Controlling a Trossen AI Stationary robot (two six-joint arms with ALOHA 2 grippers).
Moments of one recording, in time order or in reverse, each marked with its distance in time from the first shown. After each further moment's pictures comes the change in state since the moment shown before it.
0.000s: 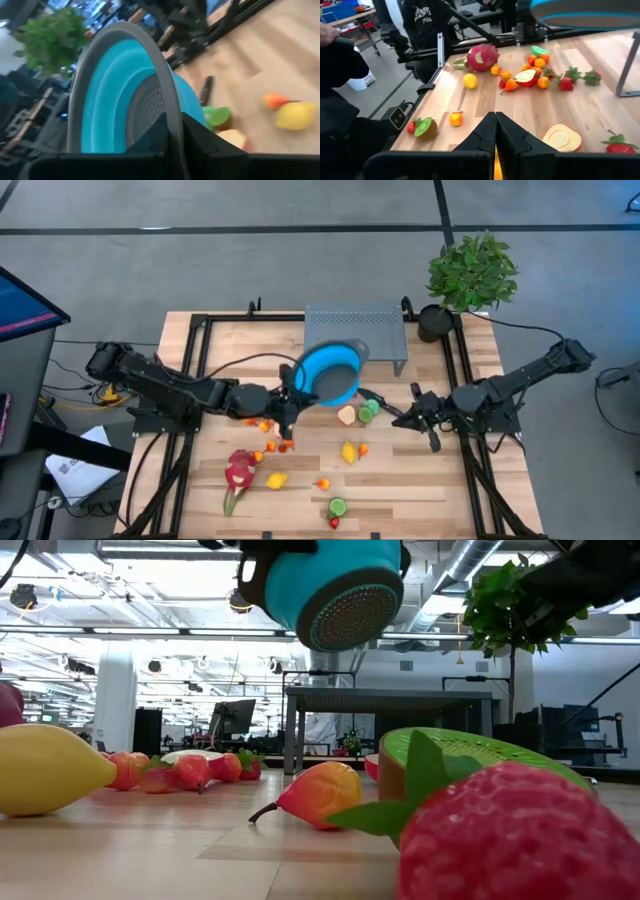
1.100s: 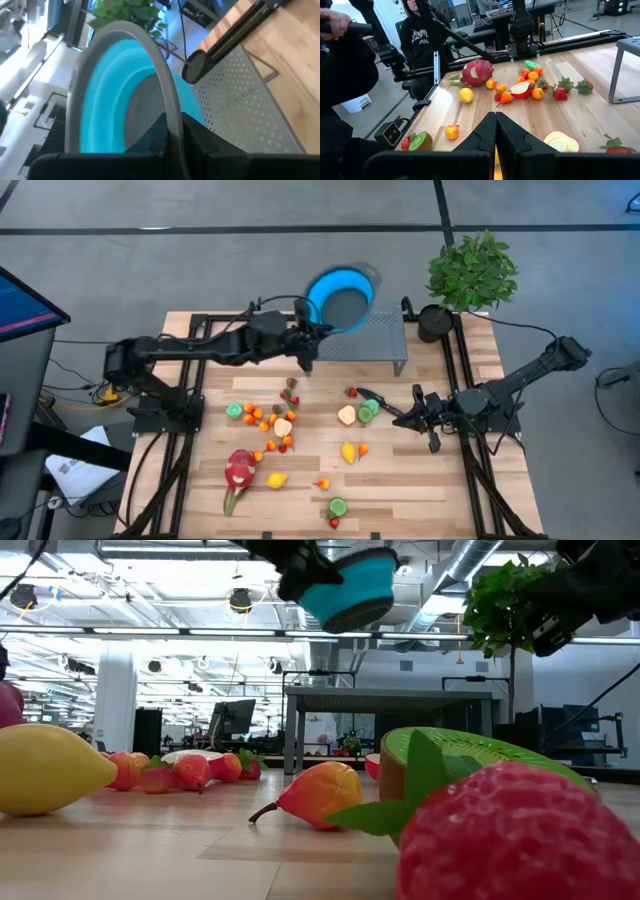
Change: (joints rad) left arm 0.438 0.161 0.270 -0.011 0.228 0.435; right arm 0.052 -0.025 -0.130 0.210 0.107 0.009
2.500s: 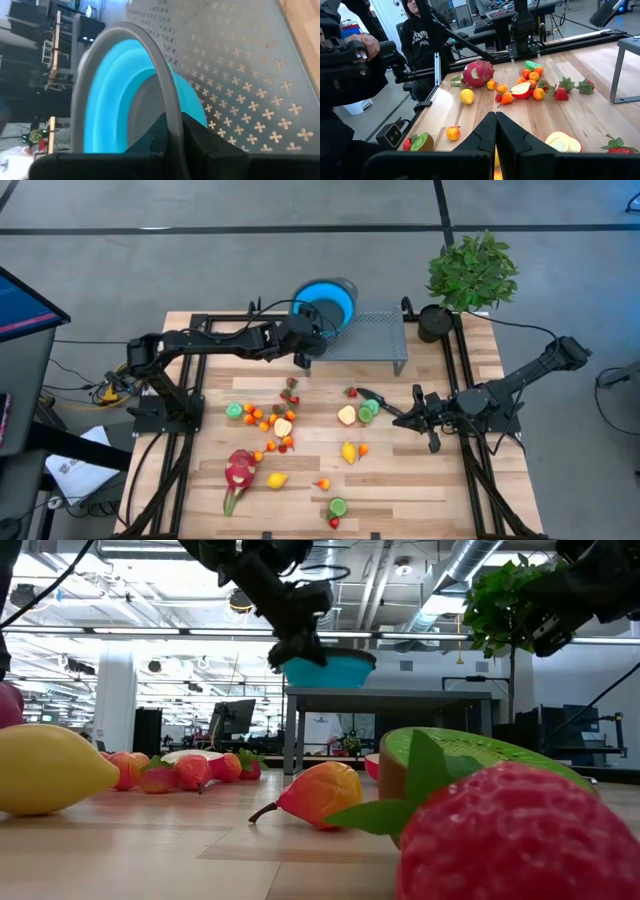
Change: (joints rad) left arm 0.089 0.158 0.014 -0.225 -0.155 -0.086; right arm 0.000 0.004 0.000 0.005 0.000 0.009
